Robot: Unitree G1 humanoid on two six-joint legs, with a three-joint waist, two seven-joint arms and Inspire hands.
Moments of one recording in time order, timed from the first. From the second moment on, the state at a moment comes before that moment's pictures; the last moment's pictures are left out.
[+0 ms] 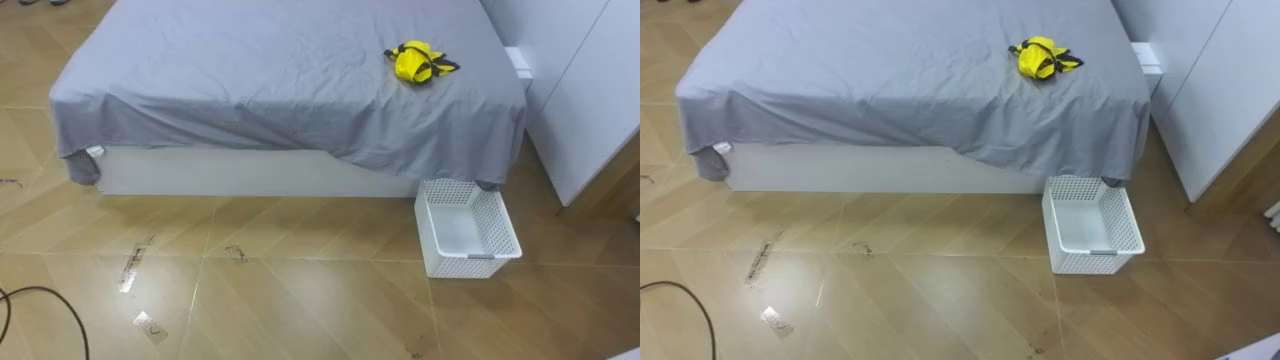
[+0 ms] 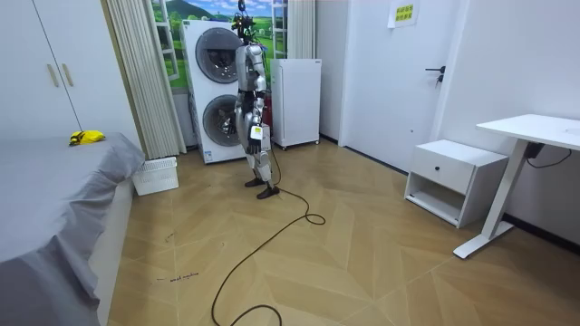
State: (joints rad) left arm 0.18 0.15 0.05 1.12 -0.03 -0.02 0.19; right arm 0.12 -0.19 0.04 1.24 0.19 -0.04 -0.13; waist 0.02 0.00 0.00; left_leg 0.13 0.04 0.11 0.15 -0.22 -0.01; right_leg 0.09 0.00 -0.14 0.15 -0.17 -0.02
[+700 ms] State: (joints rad) left arm 0.18 0.15 0.06 1.12 -0.08 -0.02 0.16; right arm 0.12 -0.19 0.04 1.24 0.19 -0.04 -0.12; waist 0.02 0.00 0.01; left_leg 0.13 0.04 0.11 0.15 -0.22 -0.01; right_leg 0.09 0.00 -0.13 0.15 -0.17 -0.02
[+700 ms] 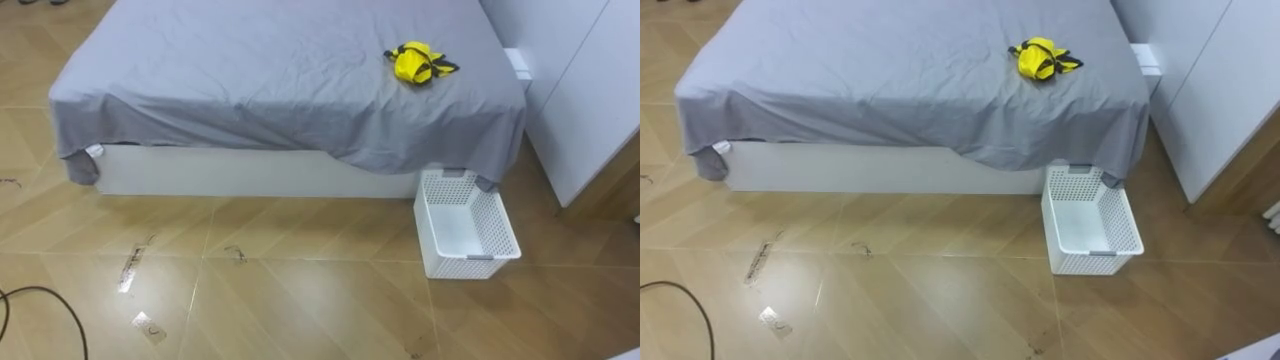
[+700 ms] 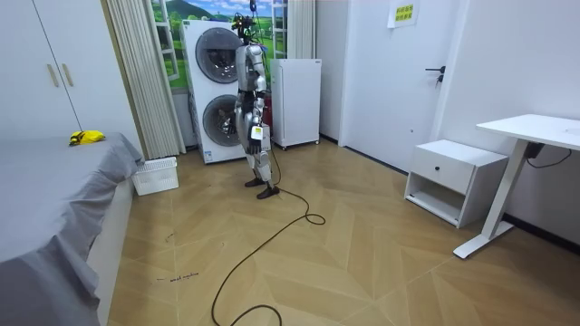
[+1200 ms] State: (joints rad) left arm 0.20 0.19 0.11 1.12 -0.10 -0.02 0.14; right arm 0.12 -0.20 0.04 1.23 0.18 -0.03 -0.10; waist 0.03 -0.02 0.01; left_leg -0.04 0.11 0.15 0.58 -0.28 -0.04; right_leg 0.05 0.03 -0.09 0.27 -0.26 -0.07
